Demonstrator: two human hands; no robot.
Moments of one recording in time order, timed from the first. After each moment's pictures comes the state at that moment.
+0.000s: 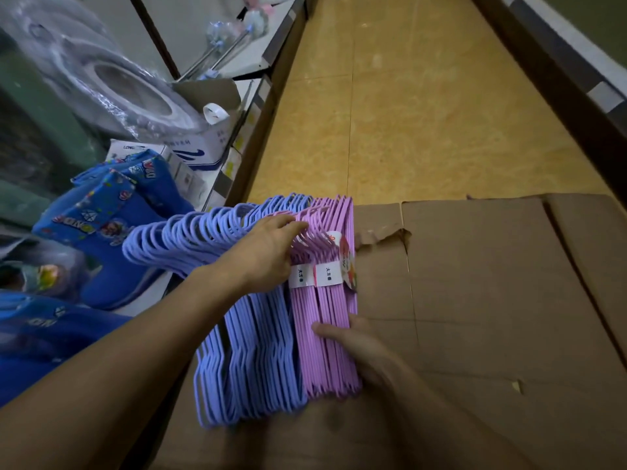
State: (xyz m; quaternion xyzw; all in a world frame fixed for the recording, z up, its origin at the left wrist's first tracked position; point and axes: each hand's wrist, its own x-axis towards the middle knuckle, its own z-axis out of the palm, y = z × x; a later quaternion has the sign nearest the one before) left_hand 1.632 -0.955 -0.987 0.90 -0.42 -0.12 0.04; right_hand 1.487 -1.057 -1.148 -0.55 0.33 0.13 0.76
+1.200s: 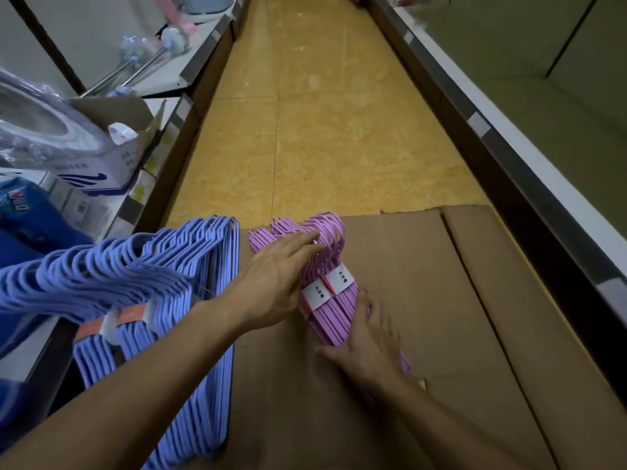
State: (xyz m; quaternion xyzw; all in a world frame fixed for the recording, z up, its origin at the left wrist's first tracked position) left_hand 1.570 -1.056 -1.007 0.81 -0.56 -0.07 0.12; right_hand 1.419 -1.162 -1.117 -0.88 0.37 0.08 0.29
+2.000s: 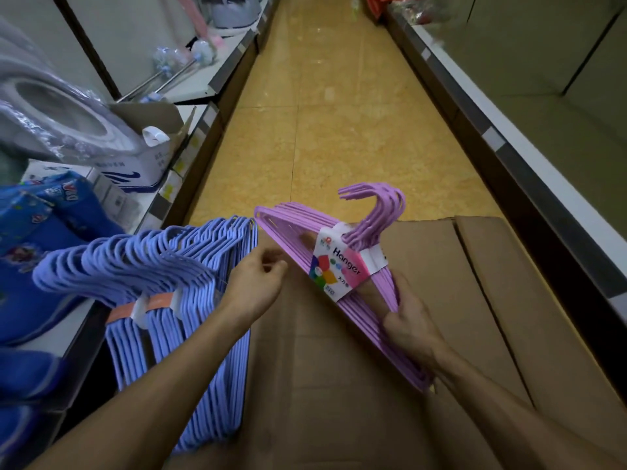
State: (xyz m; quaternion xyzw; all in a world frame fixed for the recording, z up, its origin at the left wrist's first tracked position) left_hand 1.566 -1.024 -1.016 0.87 -0.16 -0.17 0.44; right_hand 1.409 -1.207 -1.085 -0.82 0.33 -0.06 0.45
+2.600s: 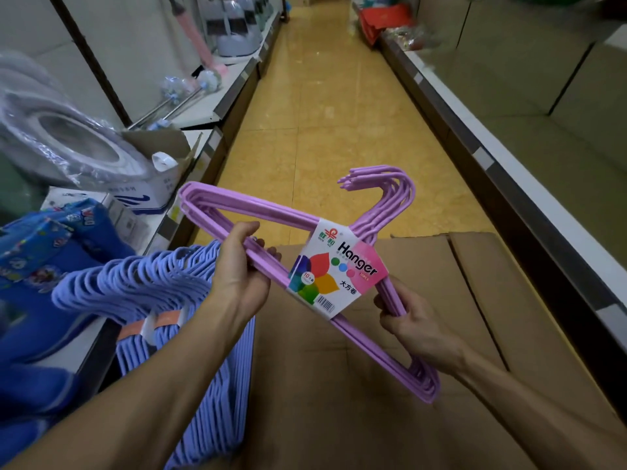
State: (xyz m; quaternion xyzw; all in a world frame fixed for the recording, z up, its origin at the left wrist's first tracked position) left_hand 1.578 -1.044 -0.957 0.45 0.14 -0.27 0.84; right_hand 1.394 -1.210 -1.018 -0.80 0.22 -0.06 0.55
